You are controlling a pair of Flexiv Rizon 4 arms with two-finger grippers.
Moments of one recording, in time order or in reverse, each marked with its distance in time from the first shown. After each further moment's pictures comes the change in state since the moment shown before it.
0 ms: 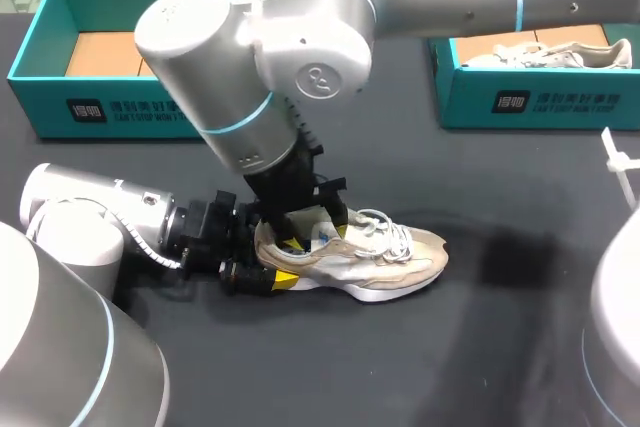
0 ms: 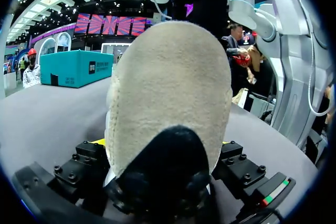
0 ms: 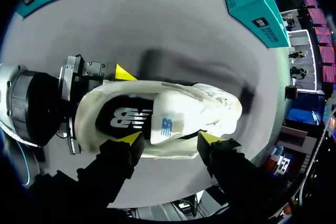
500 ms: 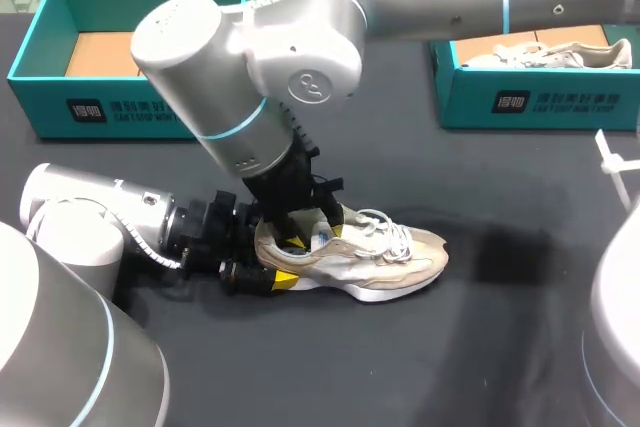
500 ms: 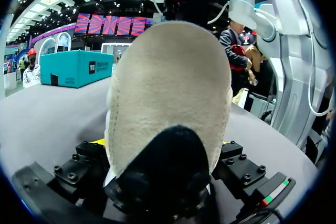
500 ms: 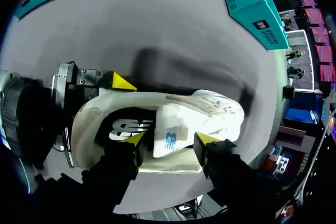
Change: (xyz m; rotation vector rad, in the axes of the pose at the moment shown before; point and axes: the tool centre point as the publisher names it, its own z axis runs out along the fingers) left arm 0.000 0.000 0.000 0.000 0.000 0.000; right arm 0.006 0.012 0.010 -0.017 -0.014 0.007
